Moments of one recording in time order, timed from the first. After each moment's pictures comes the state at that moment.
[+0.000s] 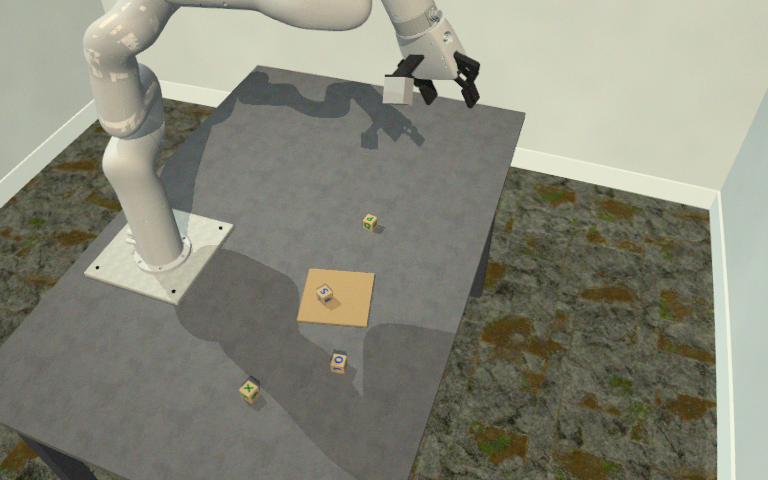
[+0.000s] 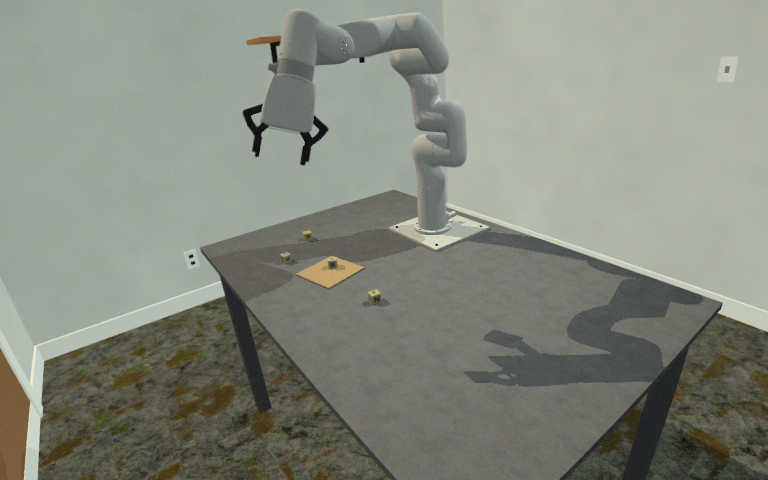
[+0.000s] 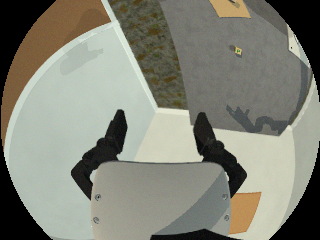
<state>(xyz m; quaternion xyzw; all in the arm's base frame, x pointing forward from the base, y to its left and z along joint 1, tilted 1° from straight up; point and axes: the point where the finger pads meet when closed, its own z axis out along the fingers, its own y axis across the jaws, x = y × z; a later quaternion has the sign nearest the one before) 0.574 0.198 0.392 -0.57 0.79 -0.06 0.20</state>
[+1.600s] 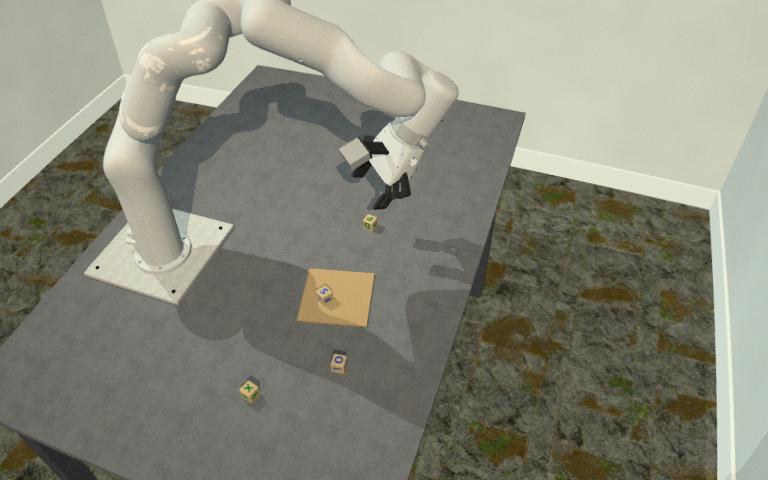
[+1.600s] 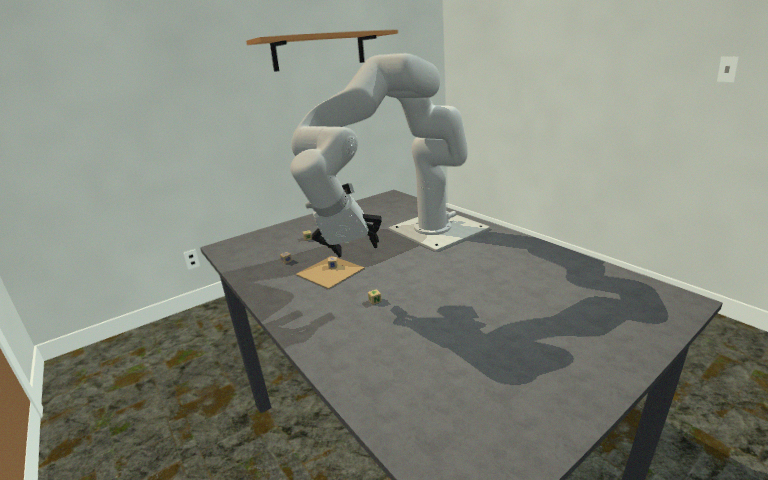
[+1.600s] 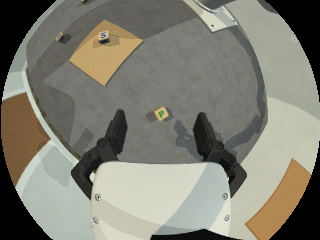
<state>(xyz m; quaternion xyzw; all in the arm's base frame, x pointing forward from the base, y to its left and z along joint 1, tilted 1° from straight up) 0.420 0.195 0.141 -0.43 0.87 0.01 -0.26</state>
